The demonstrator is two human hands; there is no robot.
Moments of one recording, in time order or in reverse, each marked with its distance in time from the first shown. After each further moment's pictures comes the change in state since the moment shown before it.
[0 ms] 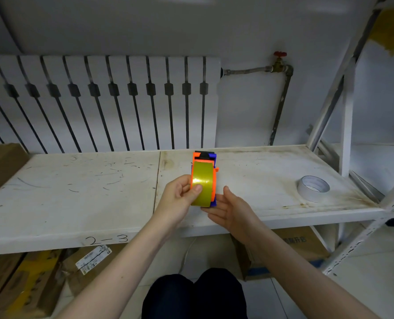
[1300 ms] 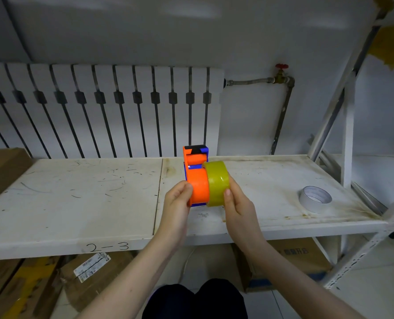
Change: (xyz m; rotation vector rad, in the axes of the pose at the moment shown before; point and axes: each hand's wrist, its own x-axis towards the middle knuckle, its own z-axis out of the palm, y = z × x) left_hand -0.003 0.009 0.011 -0.221 0.225 -0.018; right_hand -0.024 -0.010 0.024 -0.608 0.229 -0.671
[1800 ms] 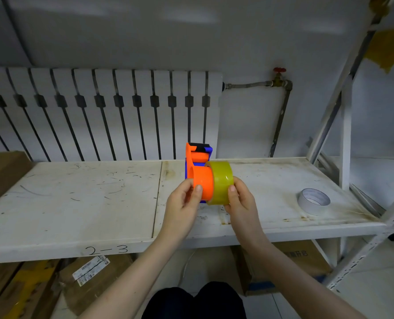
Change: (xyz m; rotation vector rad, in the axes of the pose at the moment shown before) left_hand 0.005 -0.006 0.001 0.350 -0.065 0.271; right_hand 0.012 0.004 -0.003 0.180 0.089 0.026
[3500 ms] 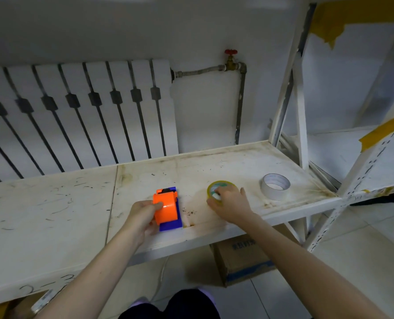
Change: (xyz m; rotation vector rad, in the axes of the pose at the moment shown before) left_hand 0.053 -0.049 0.045 -0.055 0.036 -0.809; right_hand 0.085 0.125 -0.107 -1.065 -0.225 0.146
